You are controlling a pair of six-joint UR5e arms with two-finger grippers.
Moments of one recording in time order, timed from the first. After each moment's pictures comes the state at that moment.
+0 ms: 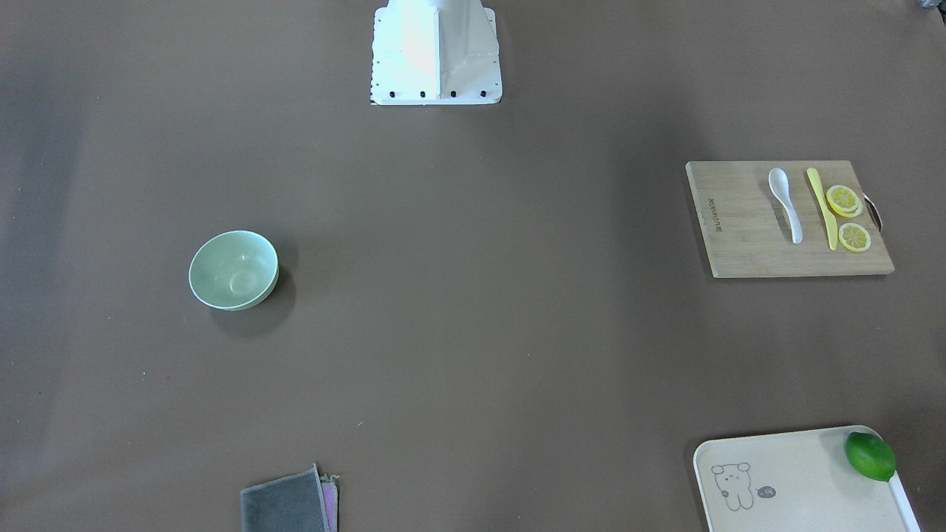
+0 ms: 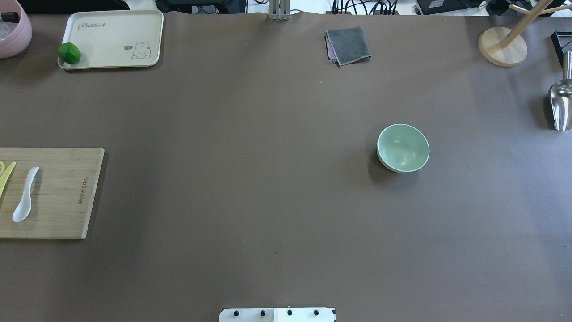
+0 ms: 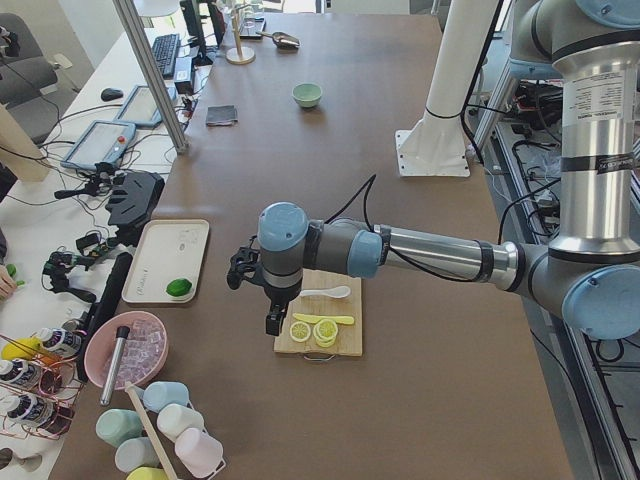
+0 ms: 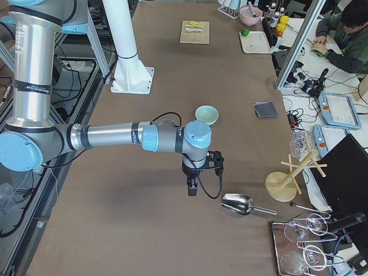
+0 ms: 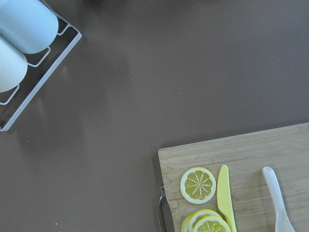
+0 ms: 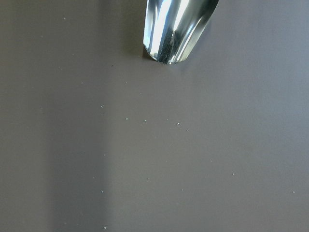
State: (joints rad) left arm -1.56 -1.48 -1.80 -1.59 -2.33 0.07; right arm 1.55 -1.71 1.83 -1.71 2.27 -0.10
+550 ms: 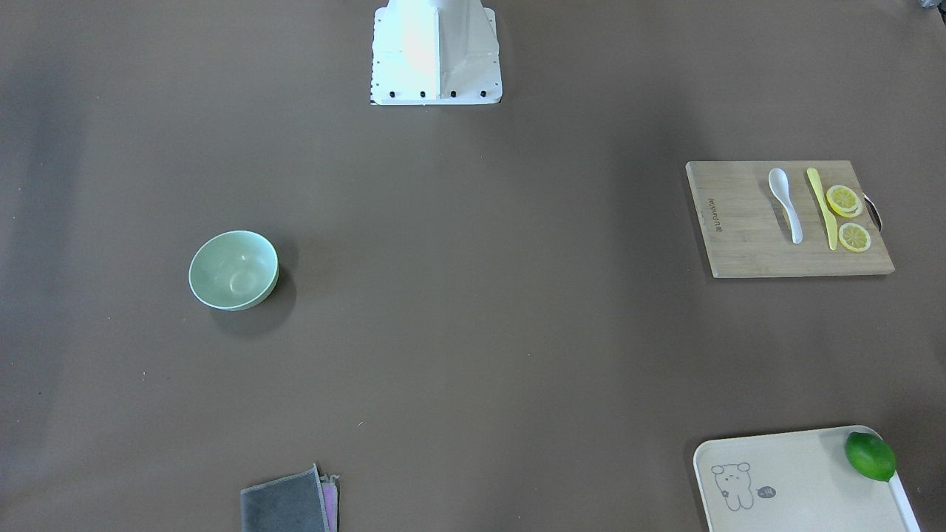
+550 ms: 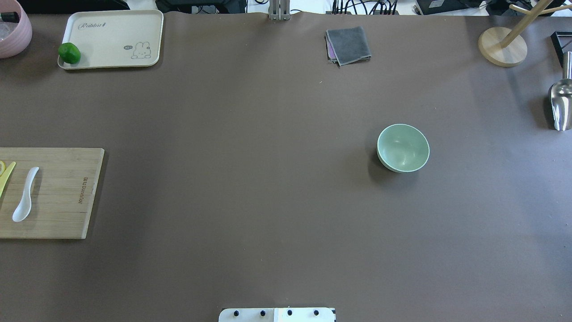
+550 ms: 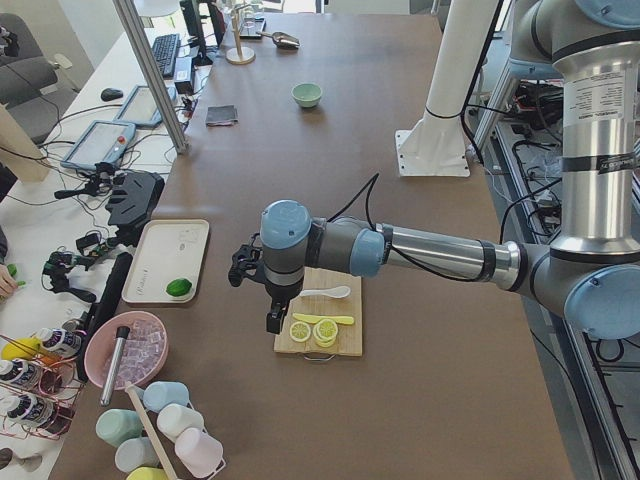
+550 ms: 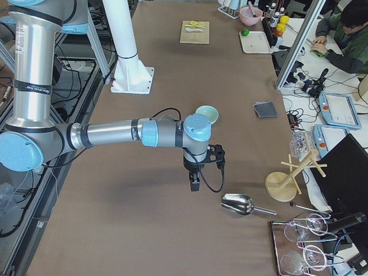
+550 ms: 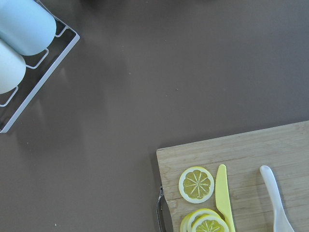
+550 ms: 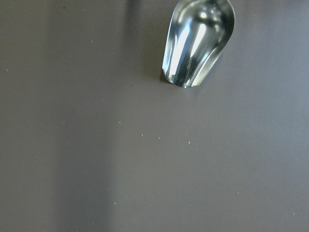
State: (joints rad) left arm -1.56 -1.48 -1.81 -1.59 -2.33 0.07; right arm 1.55 -1.71 1.91 -1.68 2.27 -0.10
